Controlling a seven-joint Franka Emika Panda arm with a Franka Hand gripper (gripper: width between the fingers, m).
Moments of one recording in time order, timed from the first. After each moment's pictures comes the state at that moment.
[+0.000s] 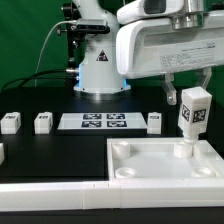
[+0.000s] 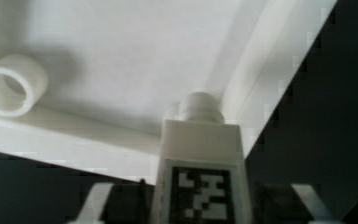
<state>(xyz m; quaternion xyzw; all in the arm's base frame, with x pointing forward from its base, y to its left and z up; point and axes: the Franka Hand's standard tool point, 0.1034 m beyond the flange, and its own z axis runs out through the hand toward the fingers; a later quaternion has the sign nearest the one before) 0.593 0.101 0.126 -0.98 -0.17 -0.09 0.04</state>
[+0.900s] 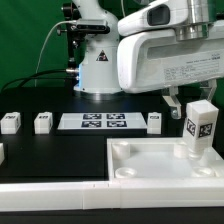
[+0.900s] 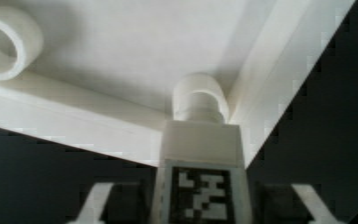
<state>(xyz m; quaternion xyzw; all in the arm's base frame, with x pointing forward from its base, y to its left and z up) 0.614 0.100 0.111 -0.98 -0.18 -0.10 0.04</state>
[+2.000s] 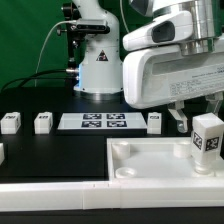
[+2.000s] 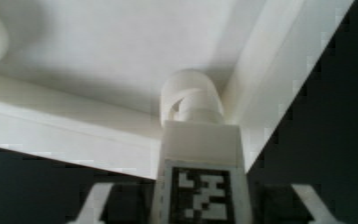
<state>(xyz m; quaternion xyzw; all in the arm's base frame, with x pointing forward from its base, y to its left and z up) 0.620 0.109 0.093 -0.98 -0.17 -0.10 0.05</state>
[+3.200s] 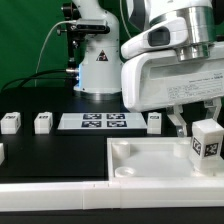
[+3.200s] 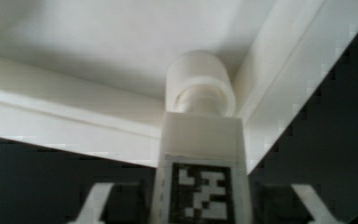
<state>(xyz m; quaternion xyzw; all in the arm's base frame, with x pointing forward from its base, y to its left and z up) 0.621 0.109 0.084 -0.97 -0.16 -0.17 0.04</state>
